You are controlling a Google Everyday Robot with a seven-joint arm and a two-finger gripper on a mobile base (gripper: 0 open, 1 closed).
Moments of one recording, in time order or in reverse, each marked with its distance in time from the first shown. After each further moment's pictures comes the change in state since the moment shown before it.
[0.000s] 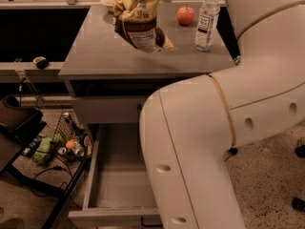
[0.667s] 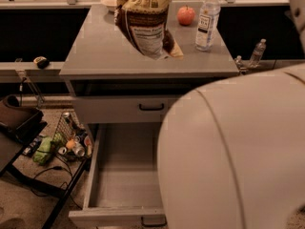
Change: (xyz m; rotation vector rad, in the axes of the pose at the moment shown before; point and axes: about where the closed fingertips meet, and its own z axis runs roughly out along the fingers) arm 0.052 0.040 -0.060 -0.095 0.027 0.135
